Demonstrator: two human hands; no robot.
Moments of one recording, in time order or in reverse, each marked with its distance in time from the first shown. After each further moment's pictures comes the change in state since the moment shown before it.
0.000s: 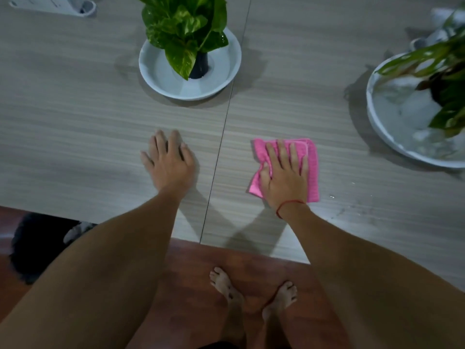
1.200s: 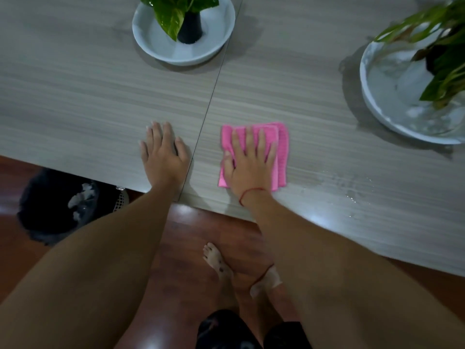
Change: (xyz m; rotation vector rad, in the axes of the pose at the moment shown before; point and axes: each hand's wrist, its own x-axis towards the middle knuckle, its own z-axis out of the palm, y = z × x) left_hand -0.083 0.005 0.010 -0.001 0.078 -0.030; right_hand -0.050 -0.021 0.000 0.031 -0.092 -0.114
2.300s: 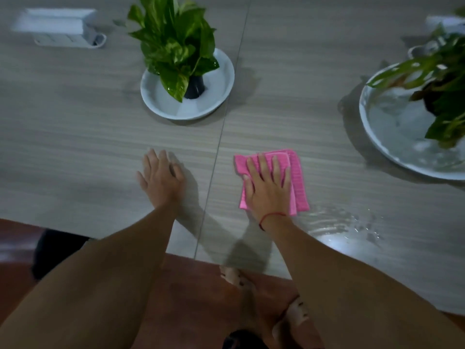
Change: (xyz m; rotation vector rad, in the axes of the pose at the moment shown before) left_hand 0.076 0.010 -0.012 0.003 0.053 -0.086; right_hand 0.052 0.014 -0.009 0.021 0.029 0.071
